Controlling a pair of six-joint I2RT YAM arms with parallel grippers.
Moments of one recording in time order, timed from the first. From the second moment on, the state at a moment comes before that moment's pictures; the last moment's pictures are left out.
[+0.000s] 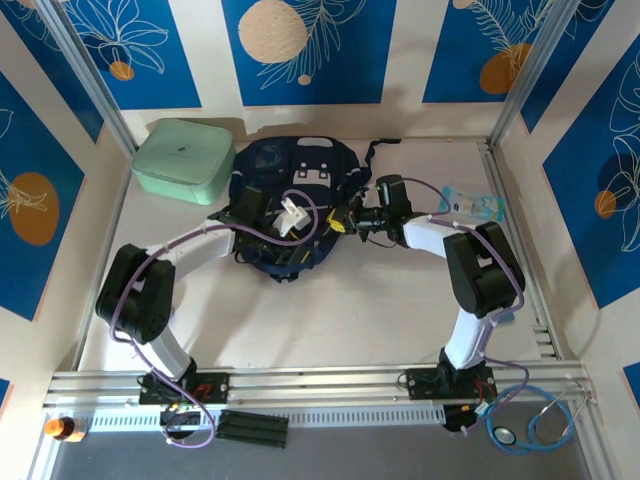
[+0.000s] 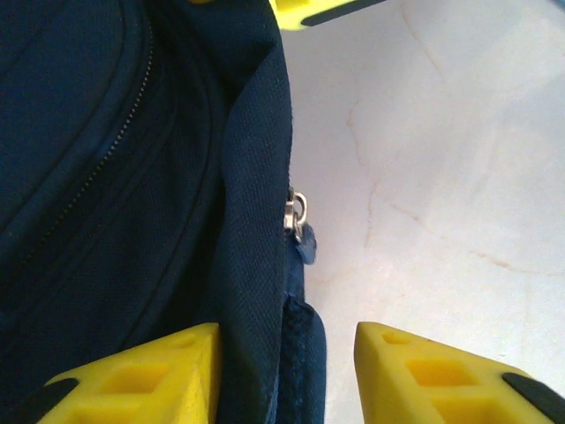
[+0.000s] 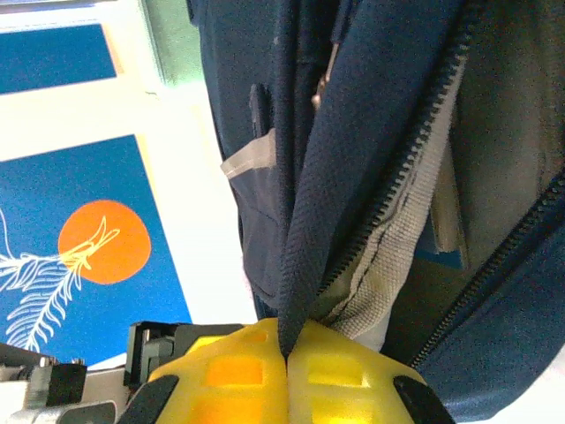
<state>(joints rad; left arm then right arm) -0.49 1.67 1.08 -0.38 0.57 0.25 0.35 1.81 1.00 0.19 -0.80 1.19</state>
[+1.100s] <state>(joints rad) -0.51 1.75 1.16 -0.50 0.24 0.44 0.40 2.00 1.07 0.36 -0.80 1.16</state>
